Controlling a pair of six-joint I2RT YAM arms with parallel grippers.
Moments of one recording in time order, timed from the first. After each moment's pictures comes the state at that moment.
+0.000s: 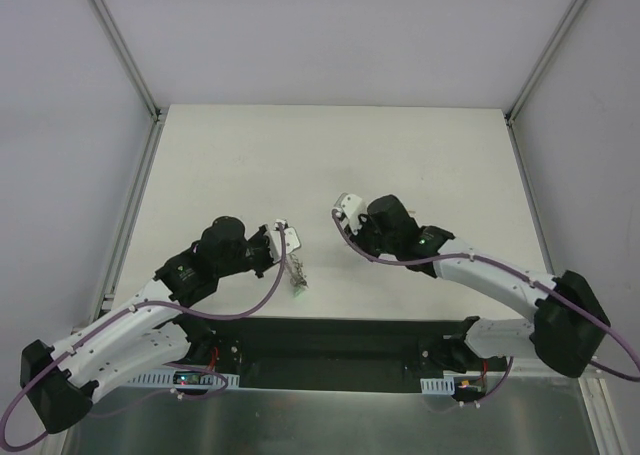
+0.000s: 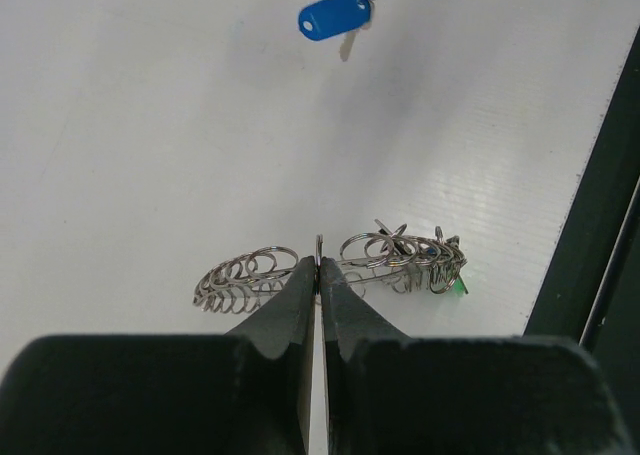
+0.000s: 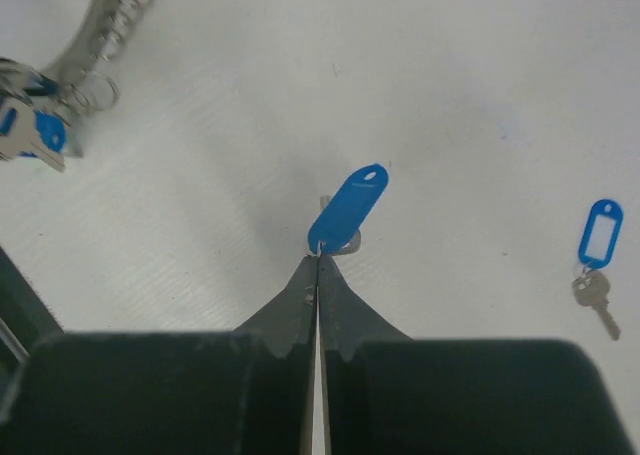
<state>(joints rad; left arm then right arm) -0.75 0.74 0.58 -0.32 0.25 0.40 0.83 1.30 0.79 -0.26 -0.06 -0.20</state>
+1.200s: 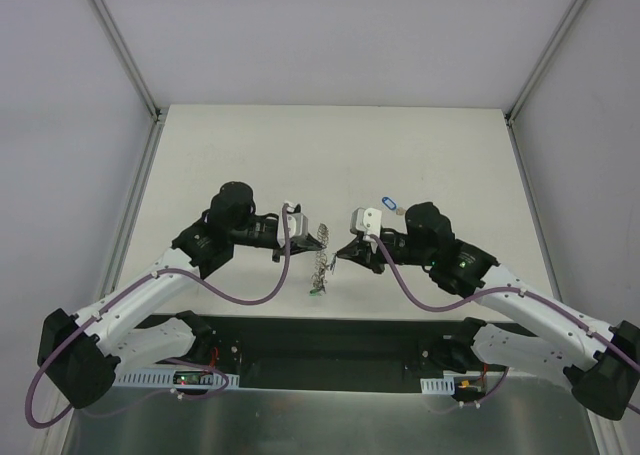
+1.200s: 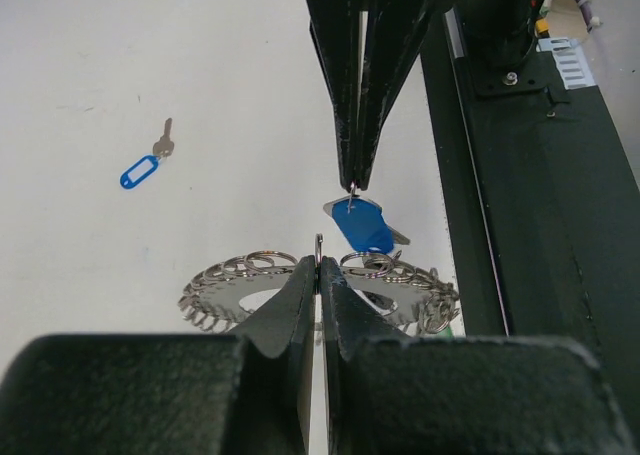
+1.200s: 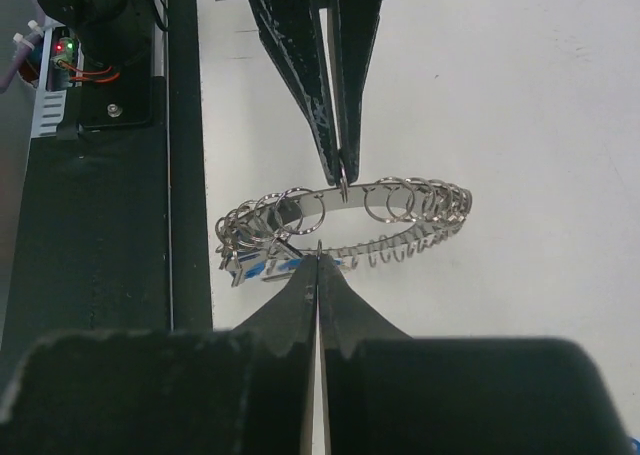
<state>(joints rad) -0.65 1.00 0.75 -0.13 0.87 0.43 0.86 0.93 0.74 -0.16 -0.51 -0.29</state>
